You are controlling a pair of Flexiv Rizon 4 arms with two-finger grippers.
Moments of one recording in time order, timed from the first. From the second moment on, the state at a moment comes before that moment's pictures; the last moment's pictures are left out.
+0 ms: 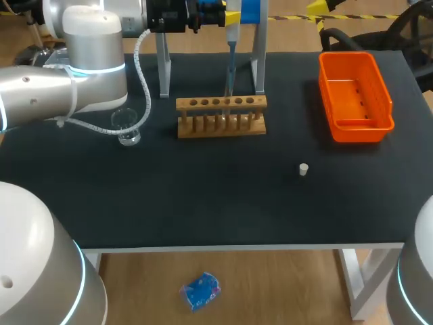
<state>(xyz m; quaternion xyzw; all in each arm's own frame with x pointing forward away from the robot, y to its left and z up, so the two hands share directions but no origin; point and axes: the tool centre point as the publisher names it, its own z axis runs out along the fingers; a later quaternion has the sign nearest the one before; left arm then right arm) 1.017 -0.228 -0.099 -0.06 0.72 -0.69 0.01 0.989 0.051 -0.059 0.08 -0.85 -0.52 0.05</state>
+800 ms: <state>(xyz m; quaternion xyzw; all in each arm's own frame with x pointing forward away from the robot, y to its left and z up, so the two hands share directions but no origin) 1.017 -0.228 -0.099 -0.06 0.72 -0.69 0.01 0.986 0.059 -0.106 0.06 -0.88 -0.46 0.05</state>
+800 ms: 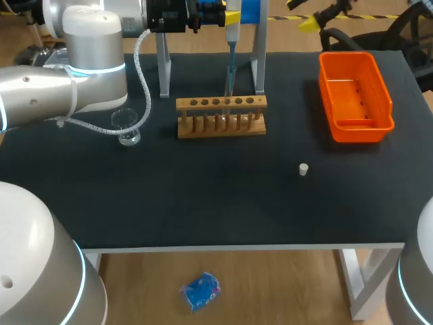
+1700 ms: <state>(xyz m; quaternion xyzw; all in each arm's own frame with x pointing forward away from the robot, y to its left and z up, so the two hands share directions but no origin) 1.017 -0.227 -0.099 -0.06 0.72 -0.69 0.01 0.971 0.081 -0.206 0.07 -0.89 -0.44 0.03</state>
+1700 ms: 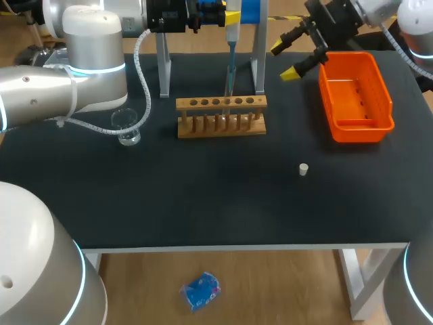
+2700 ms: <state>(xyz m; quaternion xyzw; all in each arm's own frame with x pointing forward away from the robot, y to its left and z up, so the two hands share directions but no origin) 1.017 -0.228 -0.099 -0.06 0.72 -0.69 0.01 0.990 0.094 -0.235 0.10 -0.89 -0.43 -0.01</state>
